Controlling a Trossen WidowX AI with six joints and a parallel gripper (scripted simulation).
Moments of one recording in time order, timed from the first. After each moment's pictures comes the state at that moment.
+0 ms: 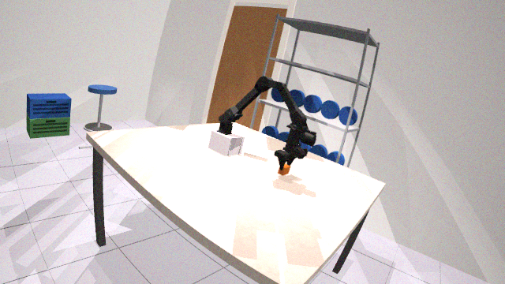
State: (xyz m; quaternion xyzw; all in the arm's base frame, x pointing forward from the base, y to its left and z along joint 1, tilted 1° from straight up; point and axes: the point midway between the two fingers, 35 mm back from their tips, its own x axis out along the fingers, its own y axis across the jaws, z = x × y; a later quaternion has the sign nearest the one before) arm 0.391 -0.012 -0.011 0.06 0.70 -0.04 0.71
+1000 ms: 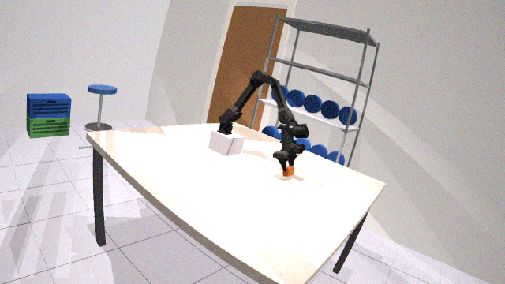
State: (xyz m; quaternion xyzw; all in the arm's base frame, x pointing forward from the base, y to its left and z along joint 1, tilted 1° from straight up) arm 0.401 -0.012 -0.013 0.04 0.56 -0.04 0.83
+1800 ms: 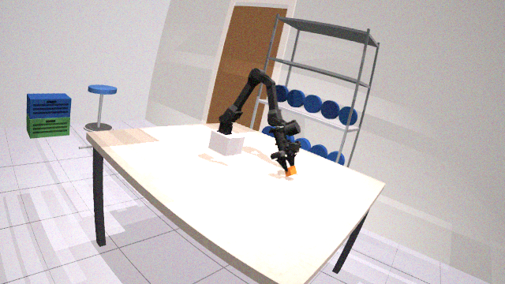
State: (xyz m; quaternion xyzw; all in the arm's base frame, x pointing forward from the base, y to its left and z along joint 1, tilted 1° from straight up) arm 0.401 -0.011 -0.014 0.04 0.44 -0.05 0.90
